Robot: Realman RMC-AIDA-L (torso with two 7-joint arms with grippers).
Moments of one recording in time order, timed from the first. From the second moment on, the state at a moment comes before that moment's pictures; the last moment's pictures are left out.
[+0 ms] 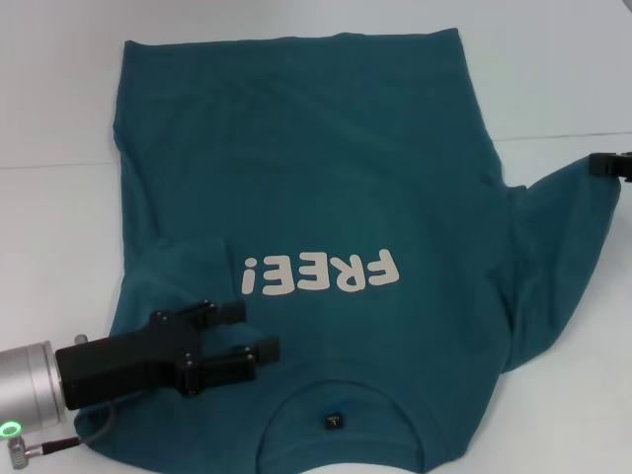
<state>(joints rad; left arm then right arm) -0.50 -2.16 0.59 0.62 2.01 1.59 -1.43 0.57 1.91 -0.58 -0.86 -2.21 -1.27 2.07</state>
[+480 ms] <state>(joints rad) -0.50 -2.17 0.59 0.61 2.01 1.59 -1.43 0.59 1.95 -0.58 -0.88 -2.23 -1.22 1.89</state>
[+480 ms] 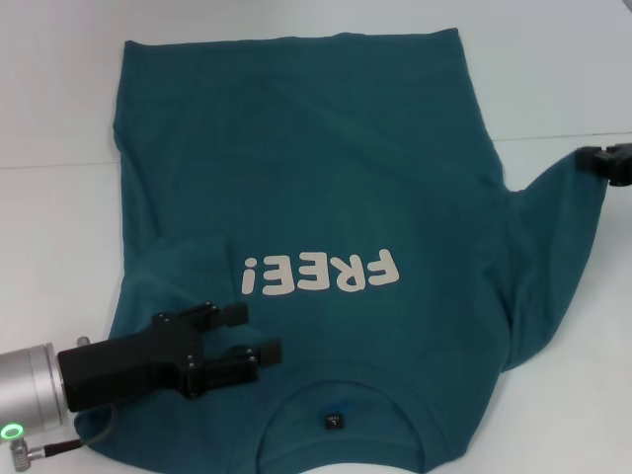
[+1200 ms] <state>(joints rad) -0.50 -2.17 0.59 0.61 2.01 1.59 -1.43 0.63 1.99 -0.61 -0.98 -2.23 -1.23 1.88</state>
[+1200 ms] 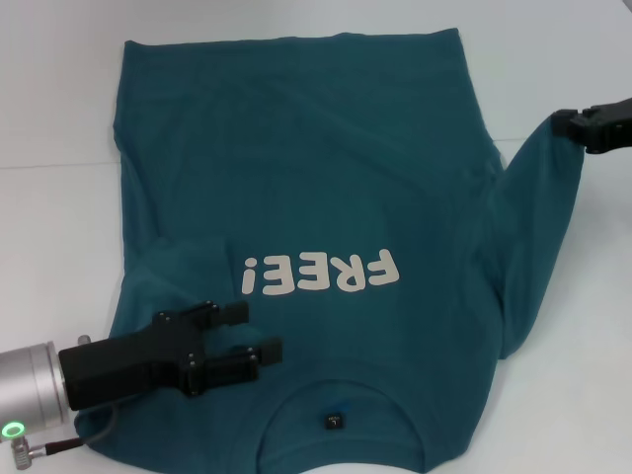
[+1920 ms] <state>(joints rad) -0.51 -2.16 0.59 0.61 2.01 1.59 -1.43 0.63 1.99 -0.61 -1.00 -2.23 -1.24 1.90</state>
